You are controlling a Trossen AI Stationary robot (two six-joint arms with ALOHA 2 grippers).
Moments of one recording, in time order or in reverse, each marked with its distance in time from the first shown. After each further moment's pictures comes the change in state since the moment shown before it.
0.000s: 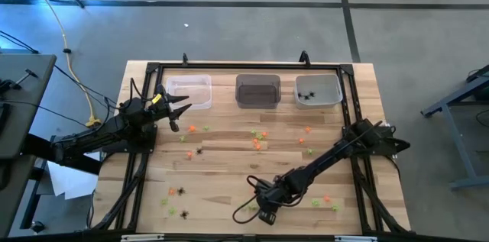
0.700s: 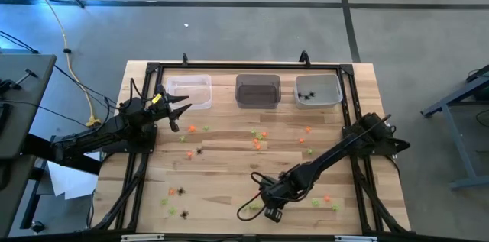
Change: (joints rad) left arm 0.000 0.000 0.000 0.000 0.000 0.000; right arm -0.005 -0.137 -0.007 -0.132 -0.025 -0.015
